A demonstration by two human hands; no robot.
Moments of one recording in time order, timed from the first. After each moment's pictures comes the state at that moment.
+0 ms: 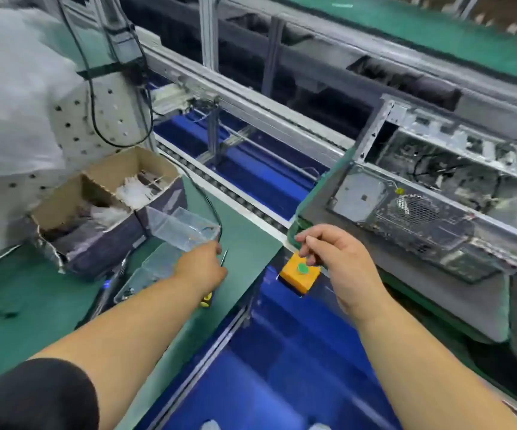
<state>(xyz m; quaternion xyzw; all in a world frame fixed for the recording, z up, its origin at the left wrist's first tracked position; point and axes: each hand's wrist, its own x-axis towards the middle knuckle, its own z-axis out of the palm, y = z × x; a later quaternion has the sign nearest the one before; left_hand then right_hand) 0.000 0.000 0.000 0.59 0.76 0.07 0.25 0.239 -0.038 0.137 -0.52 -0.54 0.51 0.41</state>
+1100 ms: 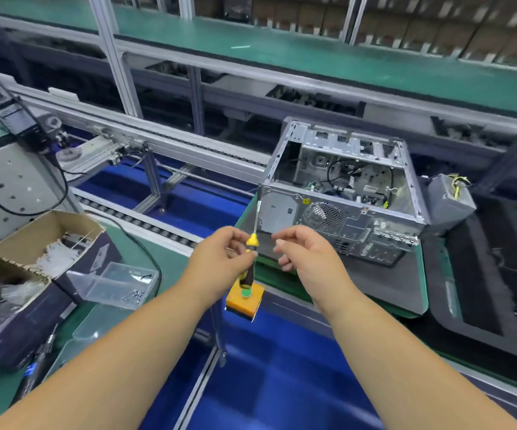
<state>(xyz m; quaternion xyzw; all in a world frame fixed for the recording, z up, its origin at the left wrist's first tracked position) 0.144 0.006 0.132 0.61 0.52 0.39 0.45 0.315 -0.032 0.164 -0.58 -0.46 0.48 0.47</state>
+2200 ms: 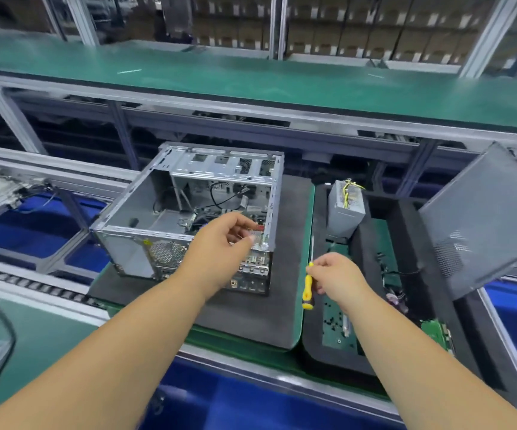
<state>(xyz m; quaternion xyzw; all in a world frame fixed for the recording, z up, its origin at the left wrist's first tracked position) 0.452 0.037 0.190 0.70 0.44 0.38 0.42 0.679 -0.013 0.119 -0.79 -0.39 0.34 0.33</state>
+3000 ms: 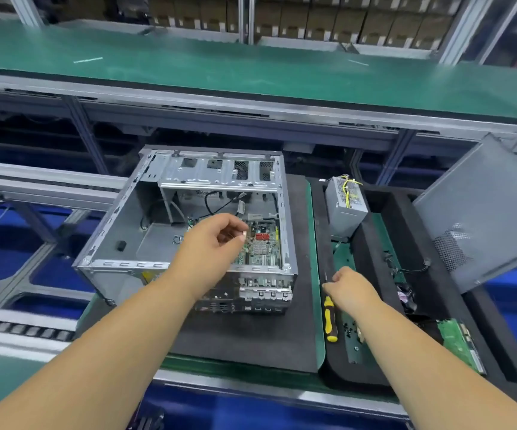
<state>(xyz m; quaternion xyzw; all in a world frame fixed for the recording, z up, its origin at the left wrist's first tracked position) 0.420 0.125 0.175 0.73 0.41 0.34 0.42 0.681 0.023 0.084 -0.89 -0.37 0.25 0.12</state>
